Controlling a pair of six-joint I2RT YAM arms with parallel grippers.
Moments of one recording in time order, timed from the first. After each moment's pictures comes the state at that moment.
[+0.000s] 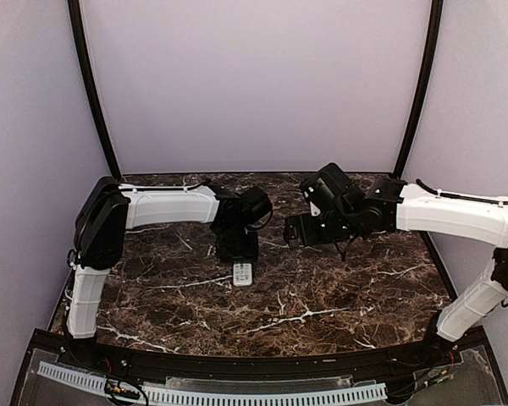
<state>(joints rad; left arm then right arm) -0.89 2.15 1.73 -0.90 -0.08 -0.91 0.94 1.50 1.22 -0.64 0.25 0.56</state>
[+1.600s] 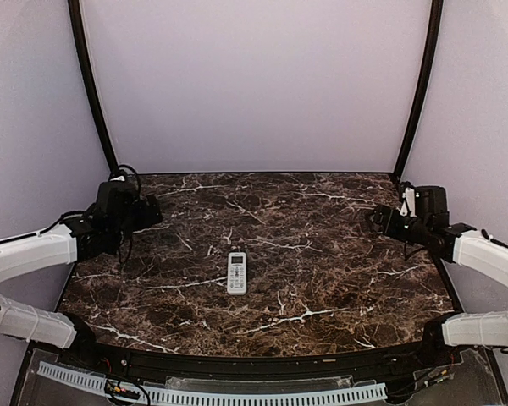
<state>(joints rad) -0.56 1.20 0.77 -0.13 -0.54 -0.55 0.23 1.06 0.61 -0.14 -0.07 0.43</state>
